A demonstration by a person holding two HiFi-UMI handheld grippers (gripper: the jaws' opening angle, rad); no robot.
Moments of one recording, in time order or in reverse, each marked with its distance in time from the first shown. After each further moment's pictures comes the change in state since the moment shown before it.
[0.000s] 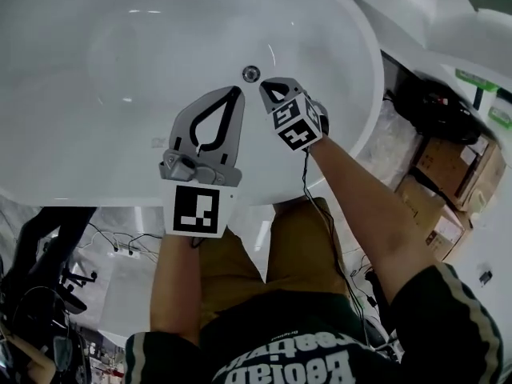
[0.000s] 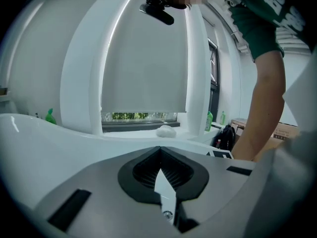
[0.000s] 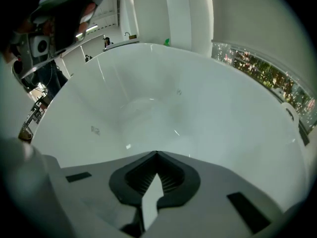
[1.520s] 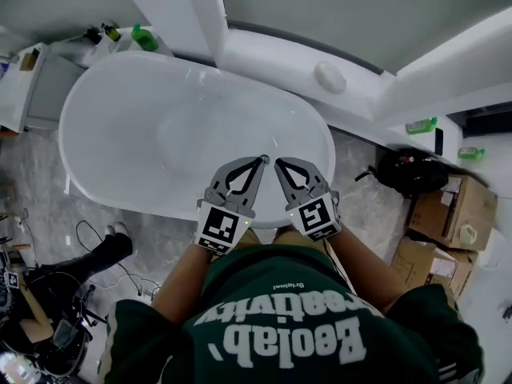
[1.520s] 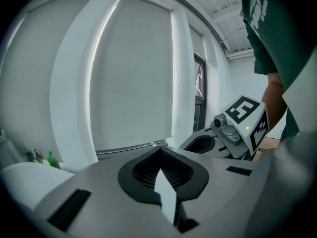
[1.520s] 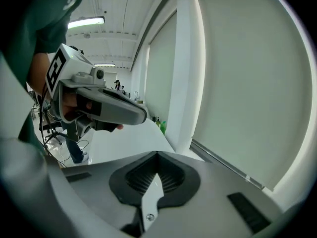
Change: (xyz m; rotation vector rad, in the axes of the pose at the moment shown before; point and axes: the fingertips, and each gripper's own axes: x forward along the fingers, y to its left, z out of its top) left arm -0.115 -0.048 0.222 0.043 -0.040 -0.095; right arm -0.368 0.051 0.200 -0.109 -0.513 -0.170
